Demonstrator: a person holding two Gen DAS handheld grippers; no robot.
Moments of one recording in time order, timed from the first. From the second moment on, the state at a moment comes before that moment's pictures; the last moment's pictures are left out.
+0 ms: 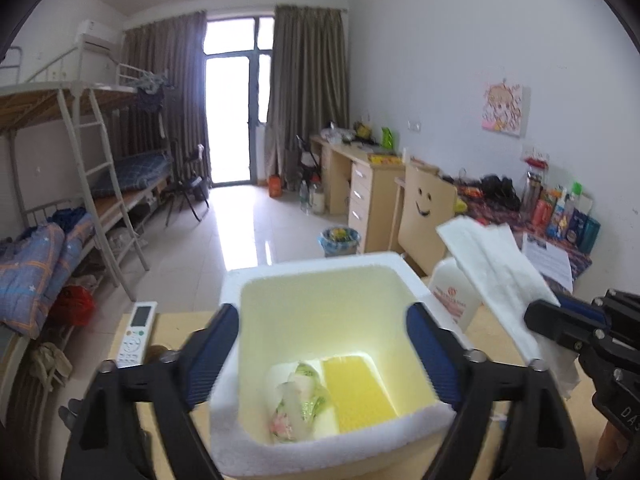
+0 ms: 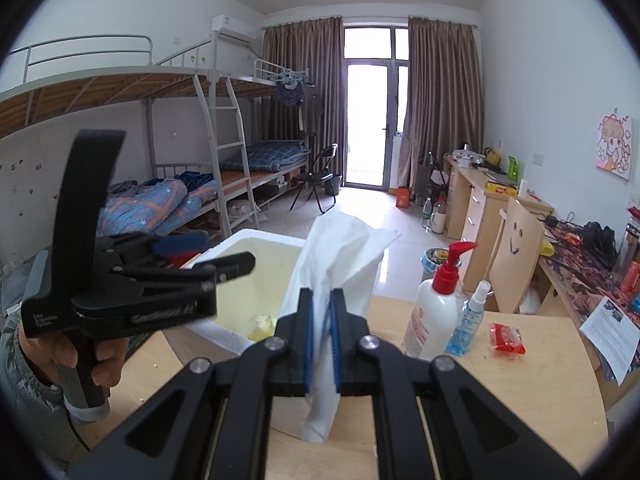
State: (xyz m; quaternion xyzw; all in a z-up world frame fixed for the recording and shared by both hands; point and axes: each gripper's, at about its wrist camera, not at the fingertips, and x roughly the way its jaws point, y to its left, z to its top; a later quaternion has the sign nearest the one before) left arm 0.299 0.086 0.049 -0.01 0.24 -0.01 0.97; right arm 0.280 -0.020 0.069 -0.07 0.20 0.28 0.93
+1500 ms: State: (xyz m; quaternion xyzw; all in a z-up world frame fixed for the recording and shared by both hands) left arm 0.224 0.152 0.061 -0.03 0.20 0.11 0.97; right arm 0.301 0.043 0.066 -0.08 0.21 0.34 0.91
